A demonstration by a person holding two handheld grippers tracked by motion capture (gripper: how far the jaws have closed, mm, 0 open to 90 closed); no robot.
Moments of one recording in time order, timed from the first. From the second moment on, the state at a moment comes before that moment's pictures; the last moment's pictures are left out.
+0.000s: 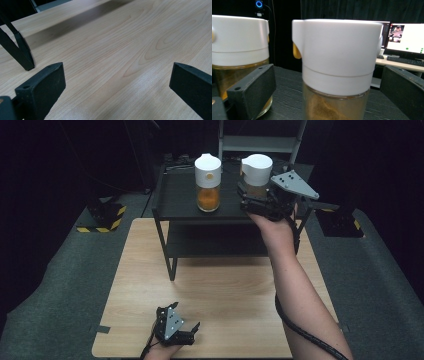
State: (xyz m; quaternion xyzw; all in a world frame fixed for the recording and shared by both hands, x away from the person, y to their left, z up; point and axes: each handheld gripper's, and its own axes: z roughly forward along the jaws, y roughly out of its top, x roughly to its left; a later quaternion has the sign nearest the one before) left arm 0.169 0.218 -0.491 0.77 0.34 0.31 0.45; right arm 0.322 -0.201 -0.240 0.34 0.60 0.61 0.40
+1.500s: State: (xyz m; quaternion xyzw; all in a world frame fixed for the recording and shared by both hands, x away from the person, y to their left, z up) left arm 0.168 0.216 -0.491 0.77 0.34 0.31 0.44; right arm 0.229 -0.238 -0.322 0.28 0.63 0.60 0.40
